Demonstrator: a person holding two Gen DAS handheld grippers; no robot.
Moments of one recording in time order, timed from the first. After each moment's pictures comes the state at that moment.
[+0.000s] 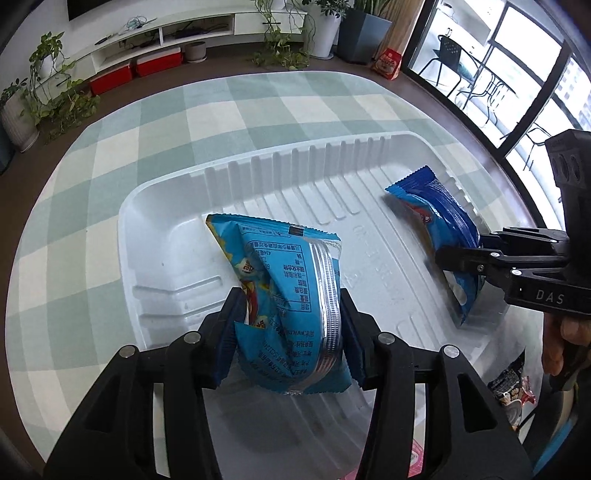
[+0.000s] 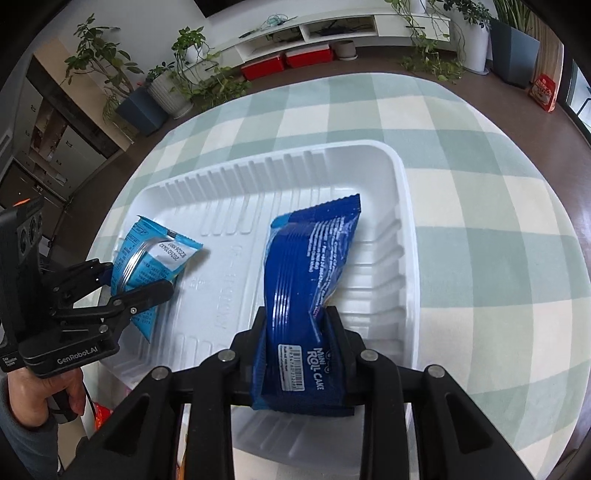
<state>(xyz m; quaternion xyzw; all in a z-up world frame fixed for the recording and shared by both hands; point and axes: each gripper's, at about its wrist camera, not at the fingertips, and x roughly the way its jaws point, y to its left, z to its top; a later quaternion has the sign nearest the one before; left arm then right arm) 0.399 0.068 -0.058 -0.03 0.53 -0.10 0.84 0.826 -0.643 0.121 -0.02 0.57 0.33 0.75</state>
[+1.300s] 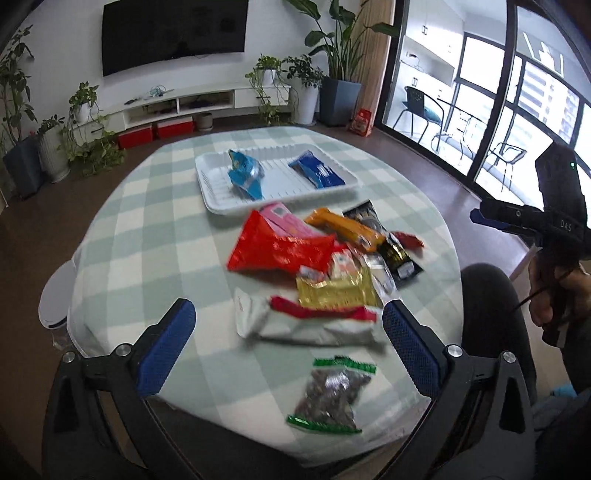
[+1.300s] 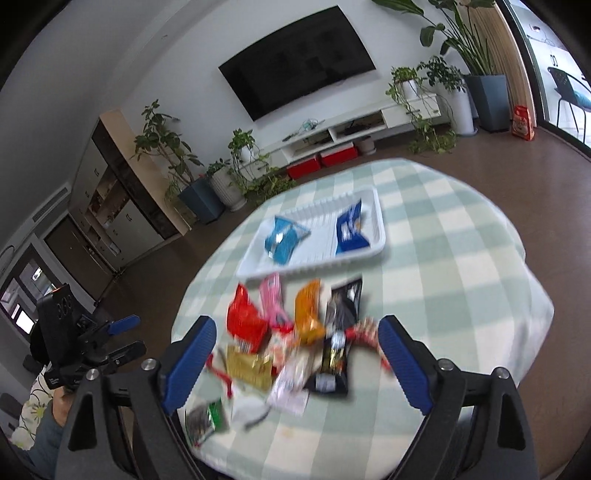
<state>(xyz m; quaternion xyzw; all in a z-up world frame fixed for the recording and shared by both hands) 0.021 0.035 0.035 -0.01 0.40 -0.10 0.91 0.570 -0.820 0.228 0.11 0.41 0.38 0.82</state>
